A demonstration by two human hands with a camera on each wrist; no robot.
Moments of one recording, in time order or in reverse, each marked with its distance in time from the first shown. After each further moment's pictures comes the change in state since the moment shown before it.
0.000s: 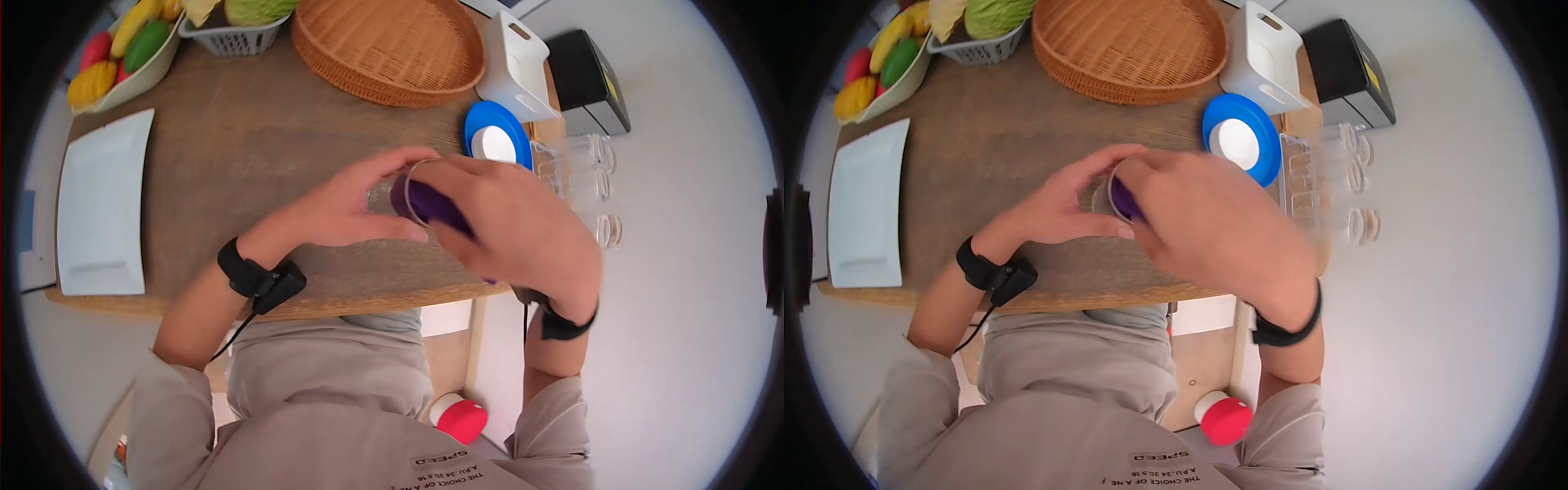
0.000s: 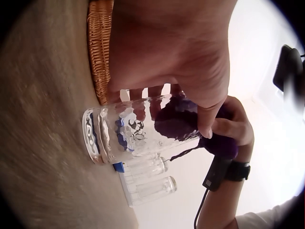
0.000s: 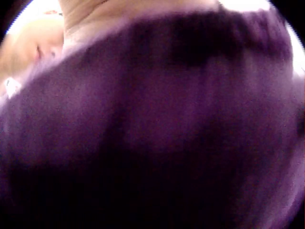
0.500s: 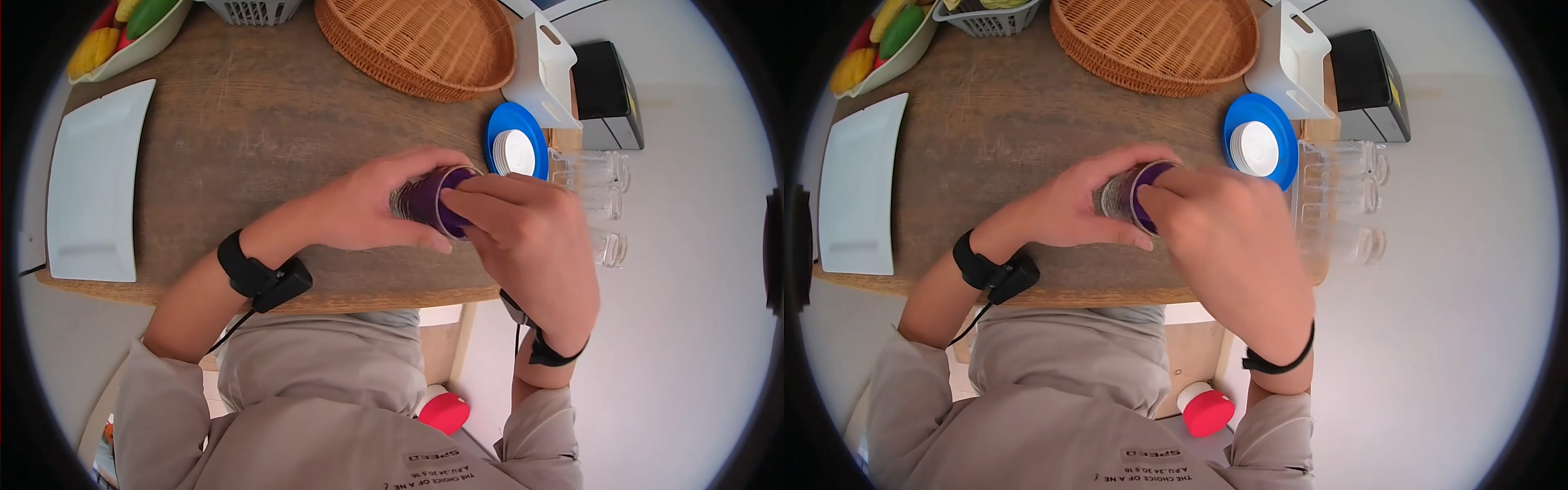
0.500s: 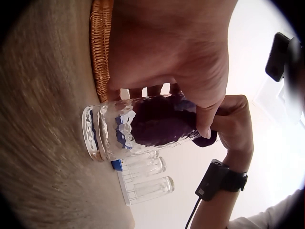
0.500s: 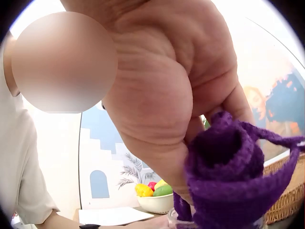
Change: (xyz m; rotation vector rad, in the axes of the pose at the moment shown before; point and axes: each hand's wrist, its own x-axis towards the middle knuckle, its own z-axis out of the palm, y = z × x) left_hand 0.003 0.003 -0.005 -0.006 -0.041 -0.031; right_hand 0.005 -0.006 0.018 -0.245 0.255 -0.049
